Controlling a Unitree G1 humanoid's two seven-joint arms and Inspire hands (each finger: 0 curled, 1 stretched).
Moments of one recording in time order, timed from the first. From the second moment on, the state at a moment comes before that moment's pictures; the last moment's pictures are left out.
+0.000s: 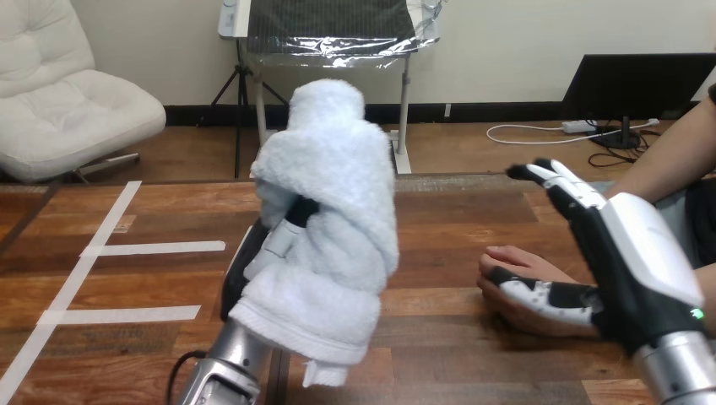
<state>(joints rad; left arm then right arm) -0.08 -0.06 0.06 0.18 -0.77 0.11 -0.45 0.23 -0.33 -0.05 -0.47 -0.61 0.04 0.13</state>
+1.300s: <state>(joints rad) -0.08 -0.06 -0.03 0.12 -0.66 -0.03 -0.42 0.06 -0.66 -0.06 -0.34 -0.69 0.30 0.55</state>
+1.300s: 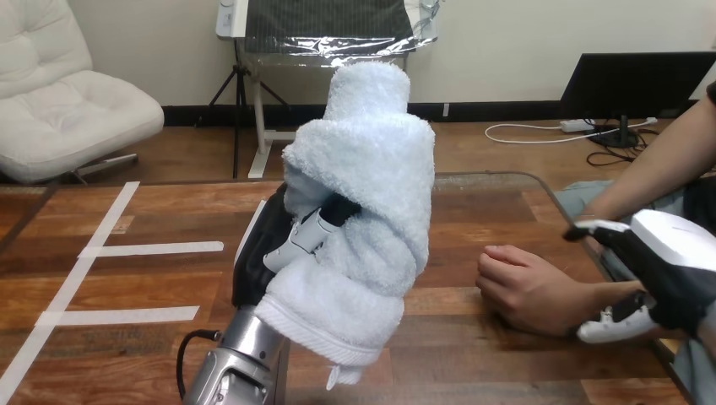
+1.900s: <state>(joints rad) -0.08 -0.06 -0.03 0.12 -0.66 -0.03 -0.41 -0.07 -0.76 0.04 -0.22 -0.79 0.36 0.73</state>
